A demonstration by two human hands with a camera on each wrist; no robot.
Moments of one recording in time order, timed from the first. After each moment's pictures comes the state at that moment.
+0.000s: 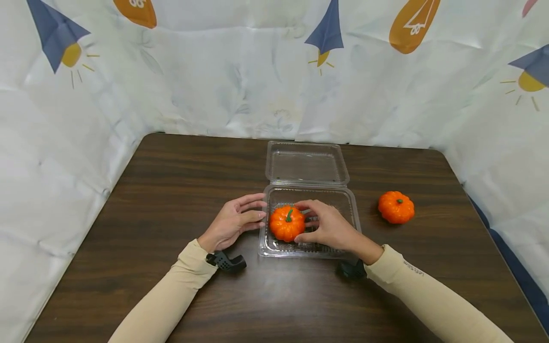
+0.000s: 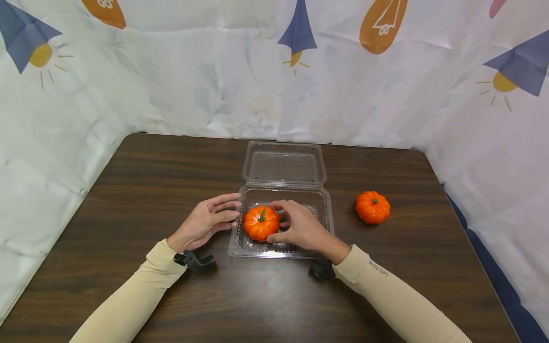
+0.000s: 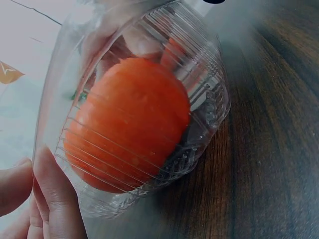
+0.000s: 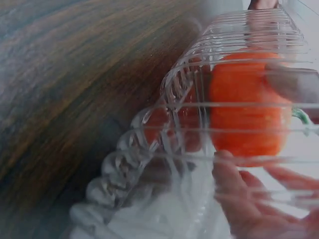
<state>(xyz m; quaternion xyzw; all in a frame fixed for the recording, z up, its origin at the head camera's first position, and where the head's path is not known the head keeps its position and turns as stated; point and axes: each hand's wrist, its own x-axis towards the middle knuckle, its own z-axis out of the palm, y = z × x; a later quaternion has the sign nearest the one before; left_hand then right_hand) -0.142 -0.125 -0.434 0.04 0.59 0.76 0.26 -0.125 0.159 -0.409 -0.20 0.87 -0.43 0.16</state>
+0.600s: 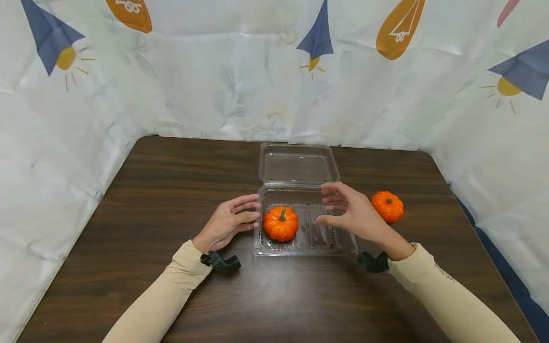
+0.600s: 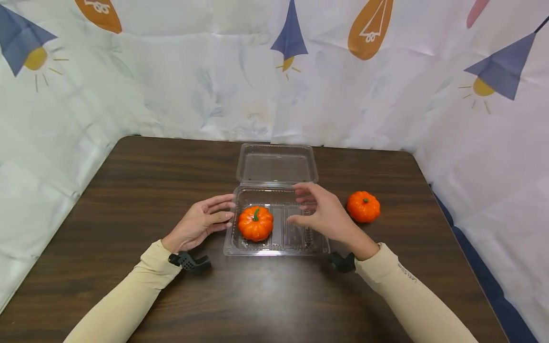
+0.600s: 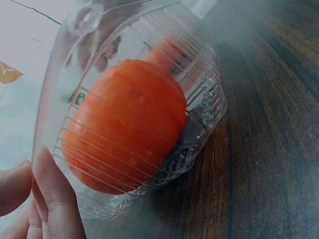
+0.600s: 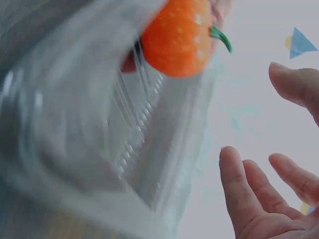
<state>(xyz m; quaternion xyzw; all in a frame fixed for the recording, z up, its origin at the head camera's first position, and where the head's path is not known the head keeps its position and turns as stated) -0.141 -0.127 -0.436 0.05 0.59 0.77 0.26 -0.119 0.214 -0.365 -0.15 0.88 -0.44 0.08</state>
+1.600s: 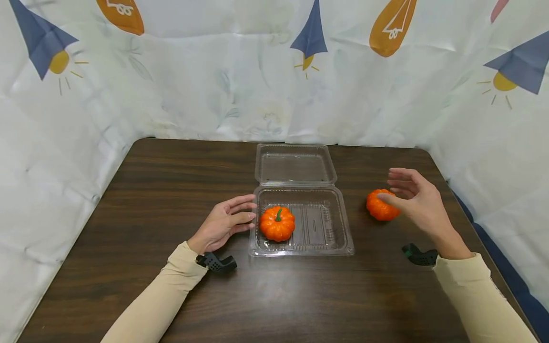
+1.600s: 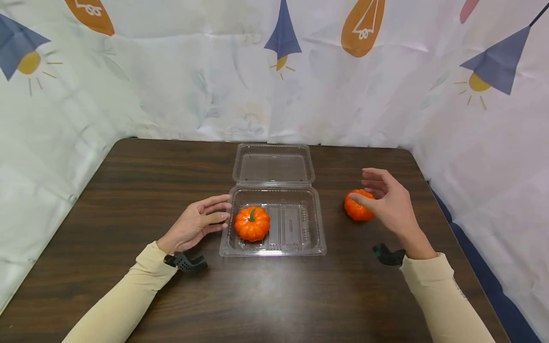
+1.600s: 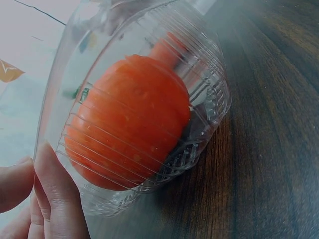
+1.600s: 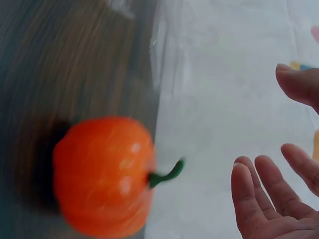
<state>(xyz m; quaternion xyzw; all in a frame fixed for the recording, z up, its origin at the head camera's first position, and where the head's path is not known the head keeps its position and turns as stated) -0.143 -0.127 -0.437 0.05 0.60 0.76 0.26 -0.106 0.332 -0.351 0.00 0.90 -0.44 -0.05</state>
